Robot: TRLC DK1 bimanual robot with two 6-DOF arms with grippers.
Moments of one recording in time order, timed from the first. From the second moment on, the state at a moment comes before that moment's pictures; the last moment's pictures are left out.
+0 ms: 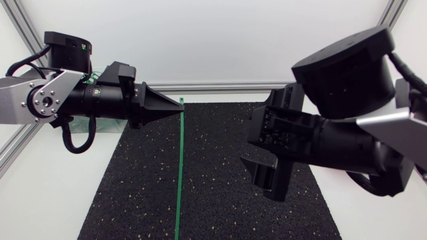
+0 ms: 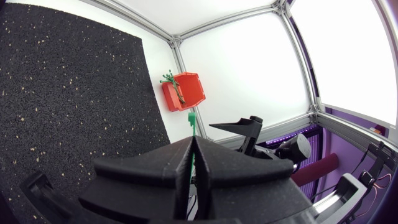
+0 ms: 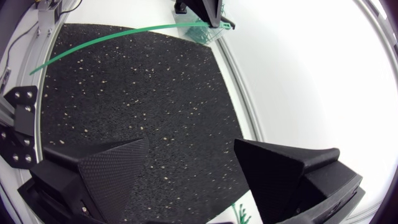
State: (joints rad) left arm -0.23 1.46 0.95 -0.12 1.11 -0.65; right arm 0.86 1.11 0.88 -0.50 0.22 -0.70
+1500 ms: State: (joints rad) left arm -0.23 1.60 1.07 -0.17 1.12 -0.63; right arm 1.04 1.17 0.38 0.56 -0.25 -2.02
